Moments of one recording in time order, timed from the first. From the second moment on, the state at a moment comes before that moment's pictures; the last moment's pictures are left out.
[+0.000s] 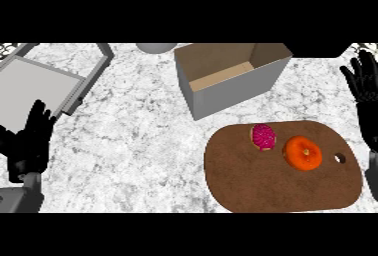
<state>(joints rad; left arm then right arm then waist) -0.11 0.43 -0.03 -1.35 0.37 0.40 0.08 -0.23 -0.50 0.00 -1.49 -0.24 -0.10 -0.24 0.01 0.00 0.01</state>
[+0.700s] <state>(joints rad) -0.20 0.46 -0.28 -1.49 0.25 0.20 0.01 0.06 -0.46 0.02 -1.33 0.17 -0.68 0.04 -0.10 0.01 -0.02</state>
